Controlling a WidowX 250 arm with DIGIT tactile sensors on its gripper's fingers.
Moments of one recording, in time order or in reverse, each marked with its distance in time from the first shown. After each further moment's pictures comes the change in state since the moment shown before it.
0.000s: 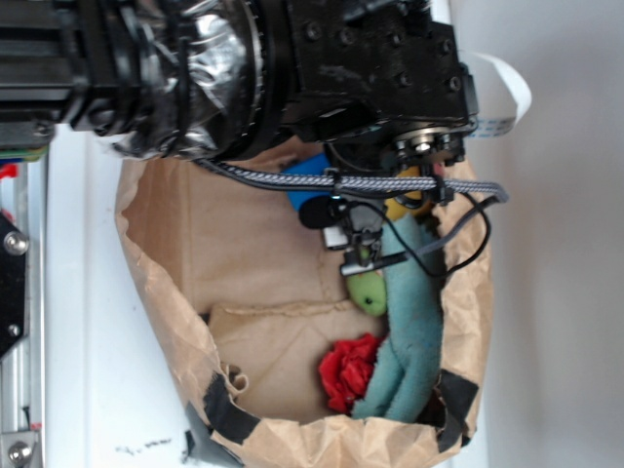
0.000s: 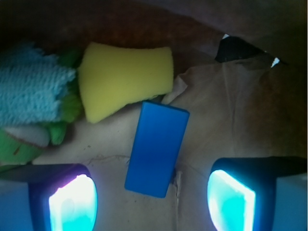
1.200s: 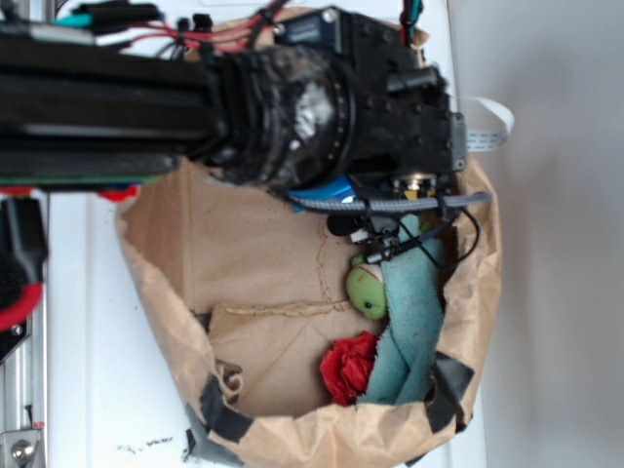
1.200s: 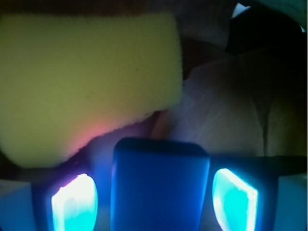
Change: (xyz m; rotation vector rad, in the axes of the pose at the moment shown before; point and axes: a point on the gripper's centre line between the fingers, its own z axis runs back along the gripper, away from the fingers) arm 0.011 -0.019 -0.051 0.061 -0.052 0.088
